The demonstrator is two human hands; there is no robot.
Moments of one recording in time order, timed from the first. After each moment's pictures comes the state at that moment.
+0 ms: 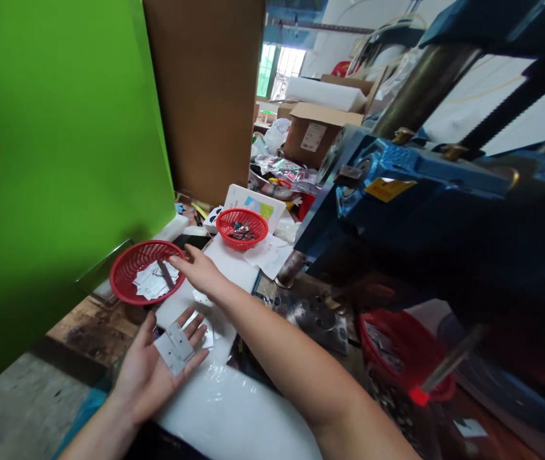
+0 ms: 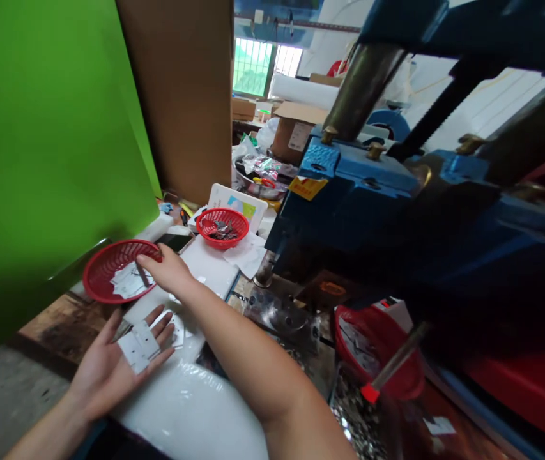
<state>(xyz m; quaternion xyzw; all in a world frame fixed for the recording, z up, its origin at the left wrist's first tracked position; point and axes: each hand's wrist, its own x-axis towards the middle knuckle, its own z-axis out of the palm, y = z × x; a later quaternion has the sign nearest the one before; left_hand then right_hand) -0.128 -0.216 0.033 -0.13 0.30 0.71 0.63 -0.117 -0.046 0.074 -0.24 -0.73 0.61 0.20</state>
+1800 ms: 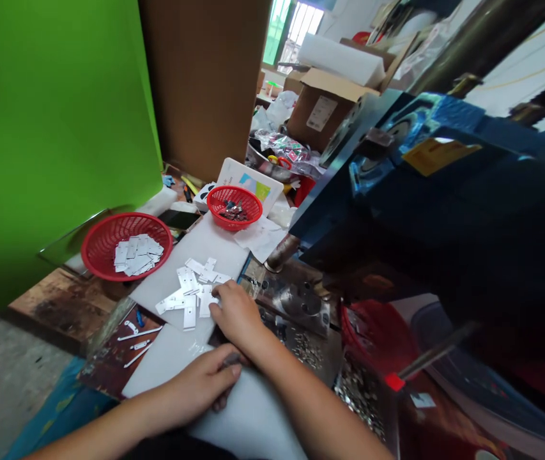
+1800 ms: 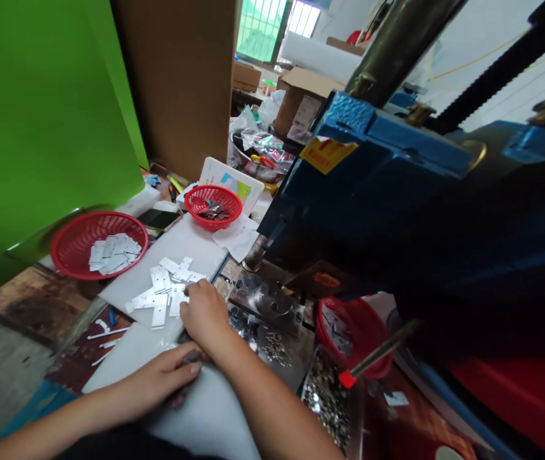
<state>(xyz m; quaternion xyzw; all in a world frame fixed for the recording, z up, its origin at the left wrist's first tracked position) -0.035 -0.191 0.012 0.36 0.51 0.38 0.68 0.015 -0.065 0.027 -0.34 -0.91 0.23 0.02</state>
